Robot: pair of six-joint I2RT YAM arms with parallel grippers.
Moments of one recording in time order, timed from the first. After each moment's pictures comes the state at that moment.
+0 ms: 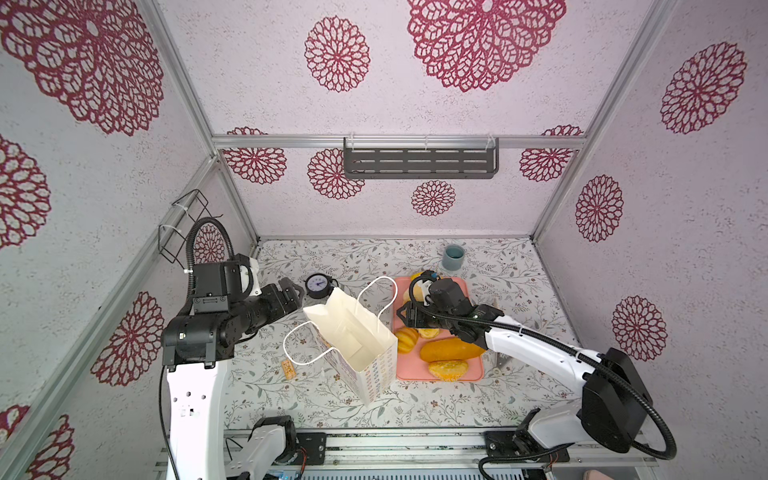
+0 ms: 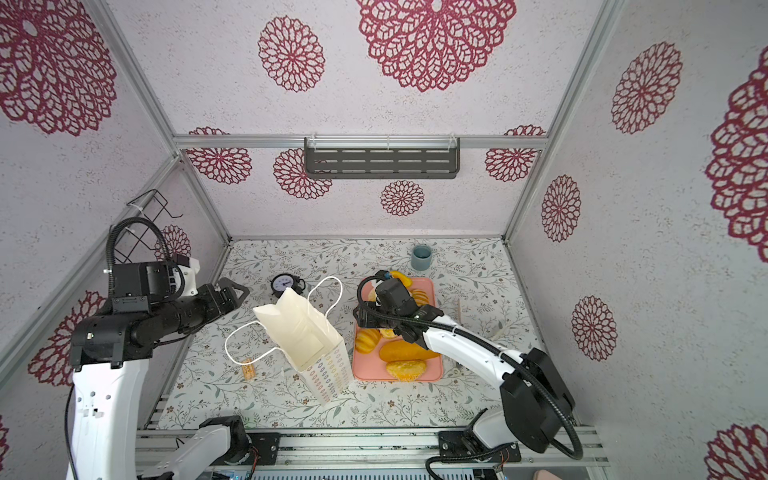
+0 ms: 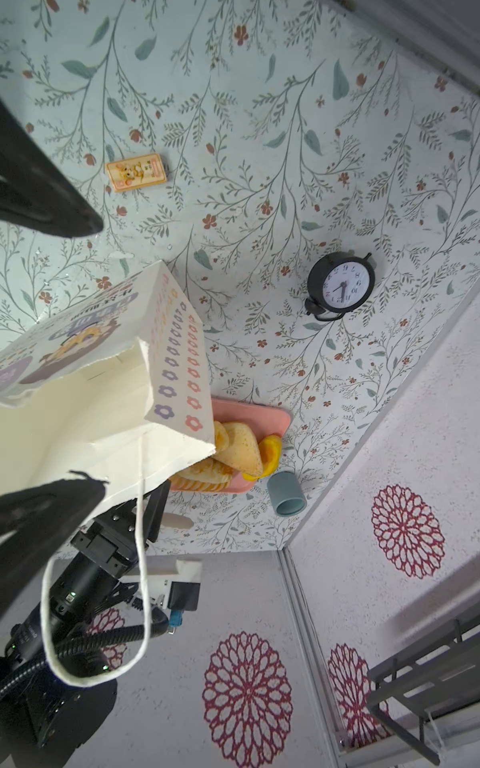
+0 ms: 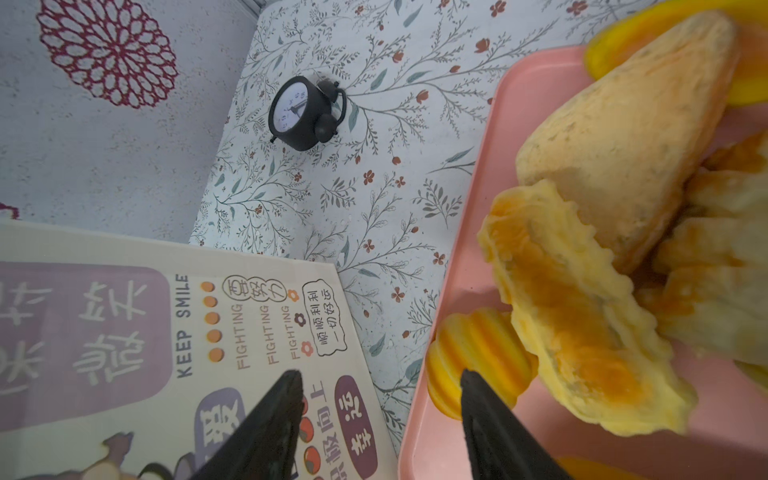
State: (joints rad) left arm 0.07 0.97 1.44 -1.27 0.32 -0.47; right arm 0.77 1.39 1.02 -0.29 -0.09 0.67
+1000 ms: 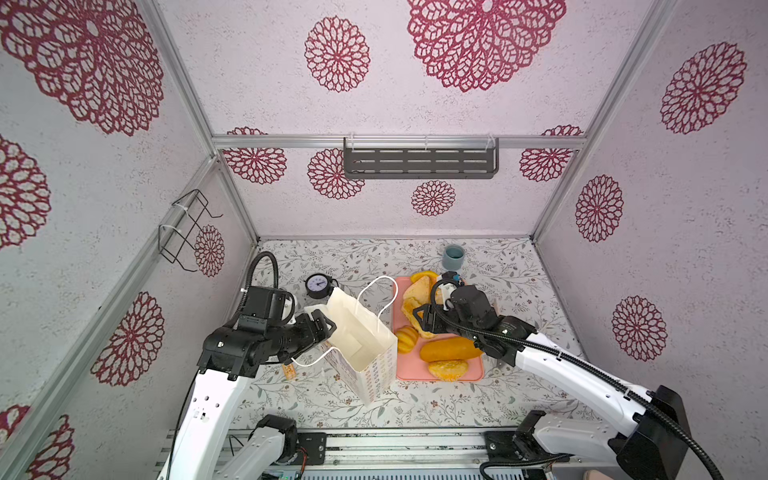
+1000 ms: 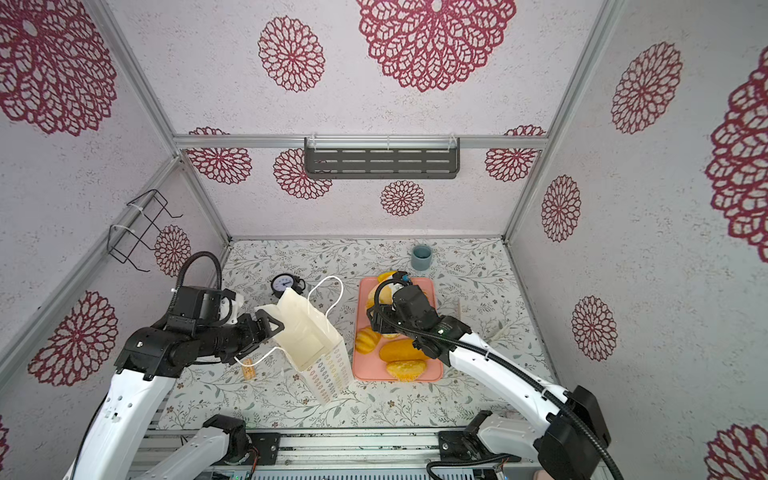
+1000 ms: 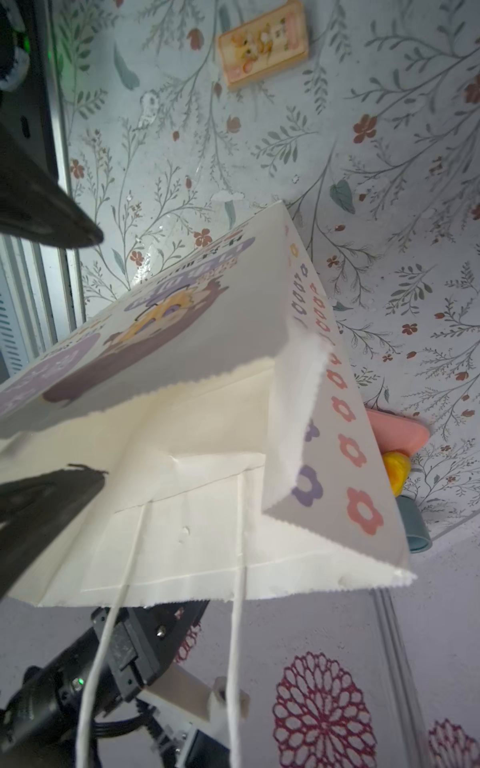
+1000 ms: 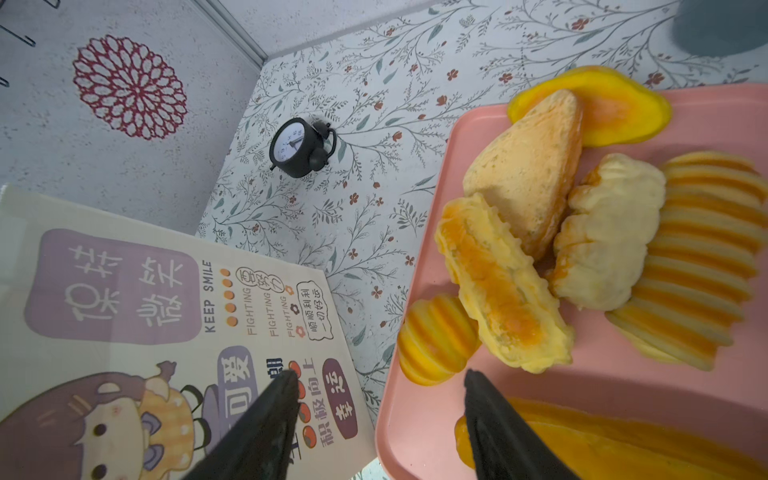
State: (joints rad) left arm -0.23 0.91 1.14 -1.21 0.31 -0.73; right arm 0.77 1.17 0.93 -0.36 0.02 0.65
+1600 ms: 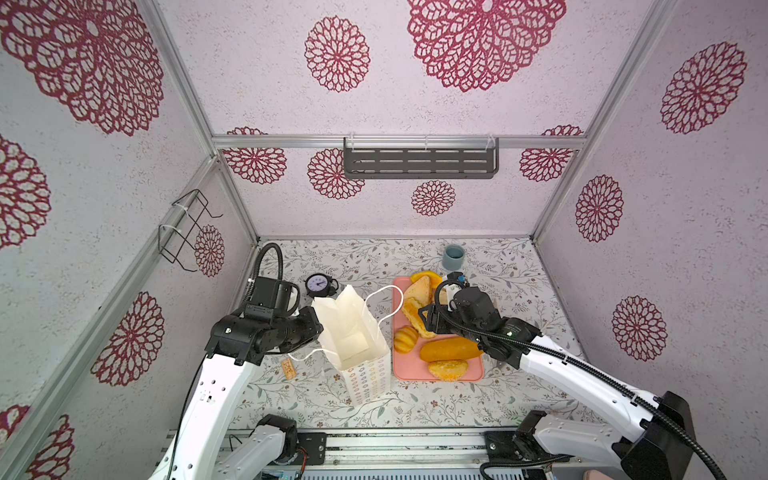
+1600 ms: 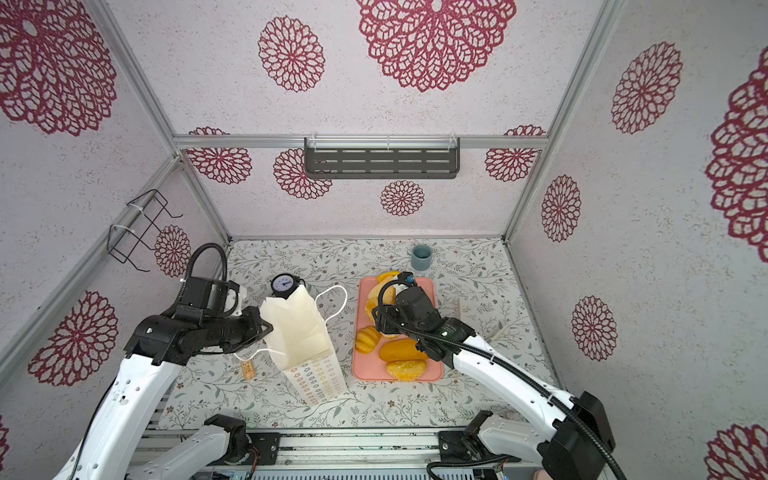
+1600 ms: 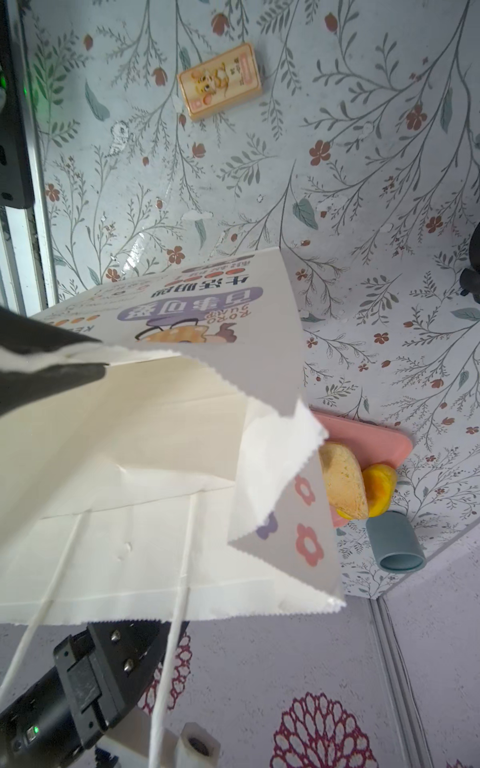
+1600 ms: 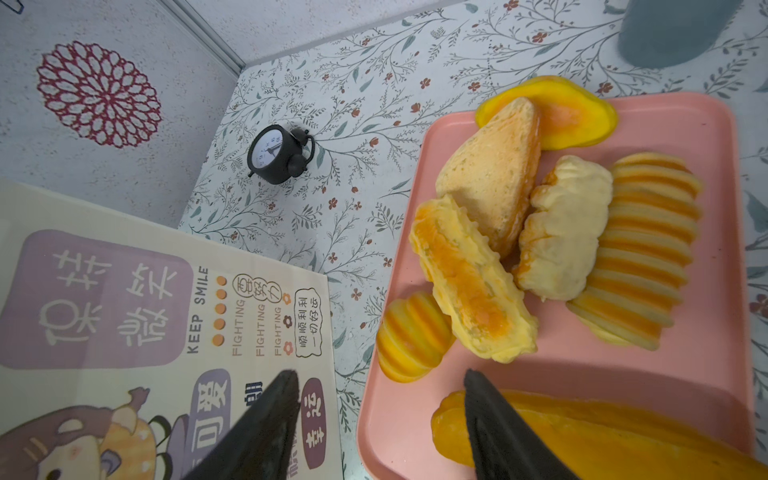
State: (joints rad) left arm -0.24 1.02 1.22 -1.19 0.26 -0.67; right arm 0.77 1.15 0.93 -0.40 0.08 0.65
